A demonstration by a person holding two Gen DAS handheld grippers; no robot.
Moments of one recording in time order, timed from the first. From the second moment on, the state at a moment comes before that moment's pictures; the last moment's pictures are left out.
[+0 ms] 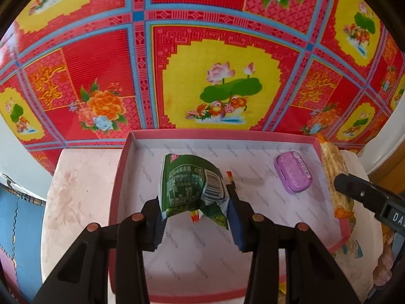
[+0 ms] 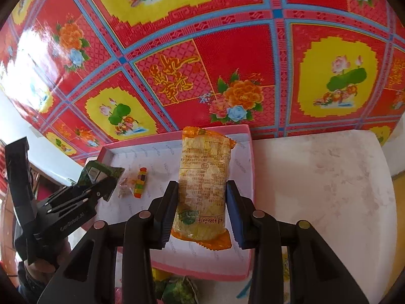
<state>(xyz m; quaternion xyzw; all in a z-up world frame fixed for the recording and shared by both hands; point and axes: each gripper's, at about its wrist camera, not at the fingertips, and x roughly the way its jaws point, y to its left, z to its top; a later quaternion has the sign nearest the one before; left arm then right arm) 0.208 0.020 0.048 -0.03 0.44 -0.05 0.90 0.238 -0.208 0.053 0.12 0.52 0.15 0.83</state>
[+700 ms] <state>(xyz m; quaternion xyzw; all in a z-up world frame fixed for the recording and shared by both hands) 0.245 0.009 0.022 -0.02 0.44 -0.03 0.90 0.260 -0.199 0.022 0.12 0.54 0.15 0.82</state>
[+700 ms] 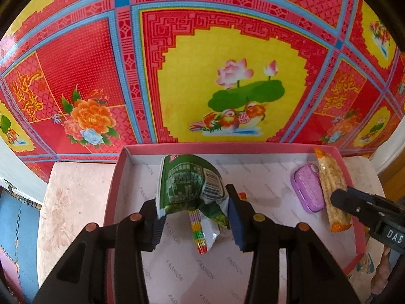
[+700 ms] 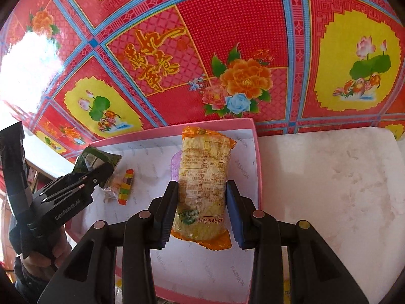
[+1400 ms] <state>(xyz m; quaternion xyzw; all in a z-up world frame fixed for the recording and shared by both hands) 0.272 -0.007 0.005 0.00 0.45 -0.02 0.89 0.258 -0.203 0.029 0.13 0.53 0.15 0.82</state>
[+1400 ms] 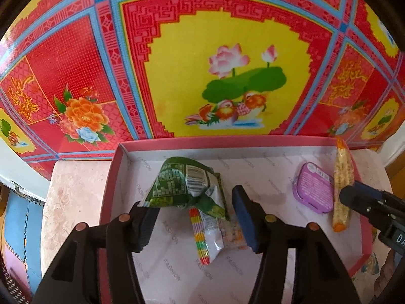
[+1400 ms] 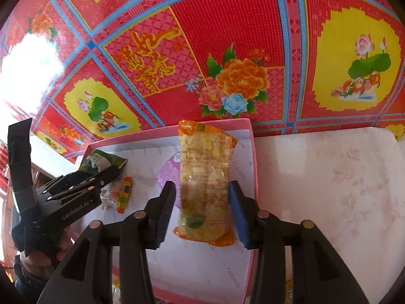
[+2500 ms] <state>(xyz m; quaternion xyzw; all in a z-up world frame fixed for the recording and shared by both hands) 0.167 -0.001 0.049 -0.03 0.43 -0.04 0.90 0.188 -0.219 0.076 0.15 0.51 0.15 0.83</state>
